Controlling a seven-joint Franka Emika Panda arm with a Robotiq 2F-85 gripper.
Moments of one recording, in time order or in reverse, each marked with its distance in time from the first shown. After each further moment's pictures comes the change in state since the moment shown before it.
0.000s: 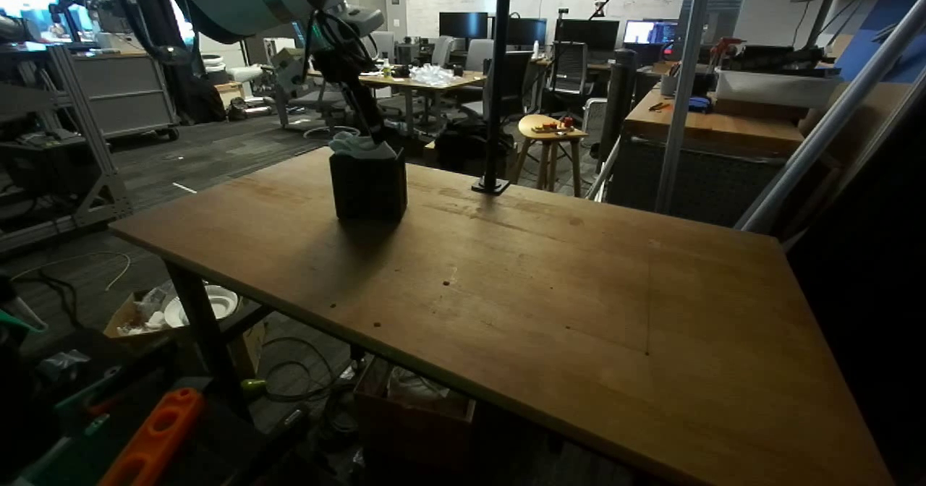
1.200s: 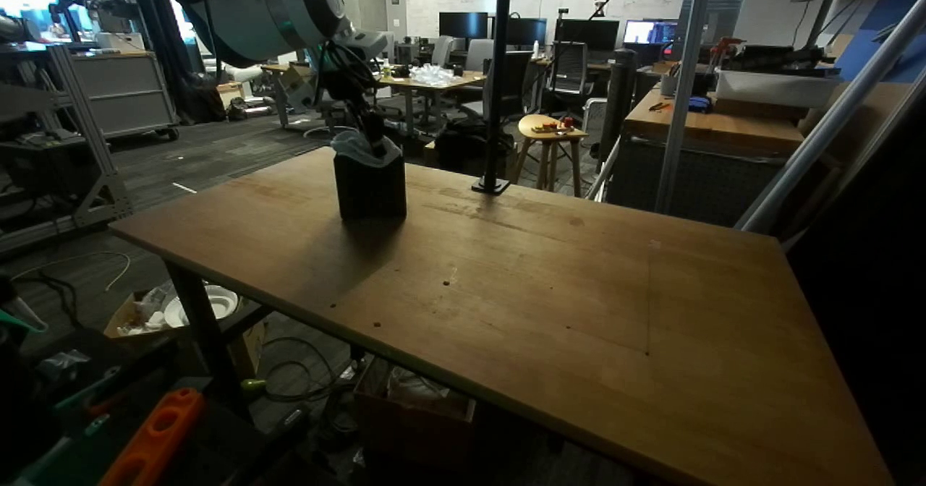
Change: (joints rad) arm 0.038 0.112 -0.029 0.061 -0.002 0.070 0.013
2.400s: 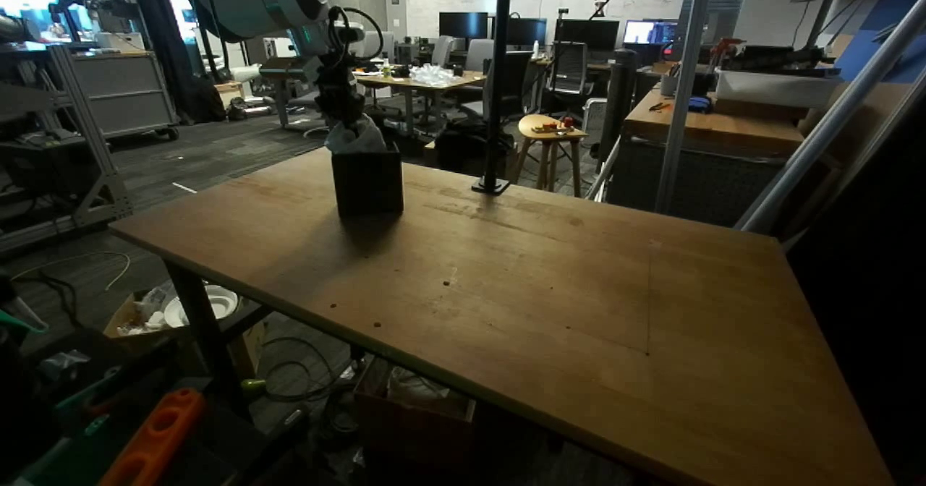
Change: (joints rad) arm 0.072 0.167 0.067 0.320 0.090 -0.269 -0.482
